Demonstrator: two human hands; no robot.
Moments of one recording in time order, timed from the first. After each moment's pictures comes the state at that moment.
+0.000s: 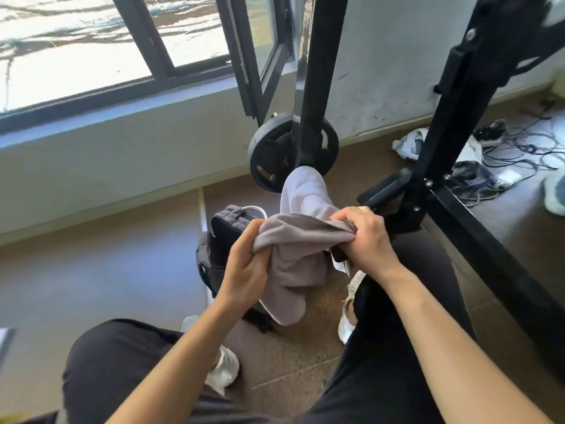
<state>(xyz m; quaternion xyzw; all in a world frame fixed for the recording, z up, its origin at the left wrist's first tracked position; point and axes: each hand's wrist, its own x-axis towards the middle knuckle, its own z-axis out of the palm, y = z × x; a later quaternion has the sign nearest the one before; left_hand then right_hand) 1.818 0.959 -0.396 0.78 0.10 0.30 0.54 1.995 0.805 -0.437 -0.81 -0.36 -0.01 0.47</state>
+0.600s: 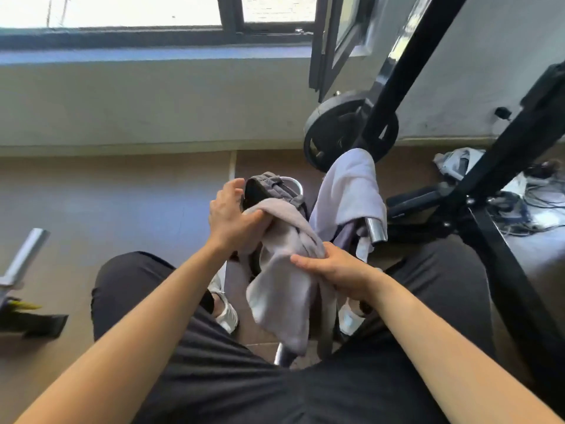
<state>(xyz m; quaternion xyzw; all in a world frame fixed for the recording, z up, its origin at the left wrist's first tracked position) 1.754 1.040 -0.431 0.76 0.45 0.25 0.40 1.881 0.841 -0.415 -0.56 -0.28 0.62 0.47</state>
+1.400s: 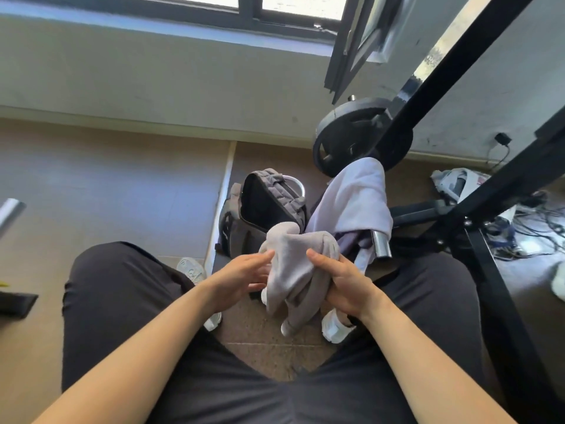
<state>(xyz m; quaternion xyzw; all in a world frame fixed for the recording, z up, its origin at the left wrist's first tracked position) 1.715 0.999 -0.496 0.51 0.35 -0.02 0.78 1.883 0.852 -0.435 -0.50 -0.13 0.64 0.58</state>
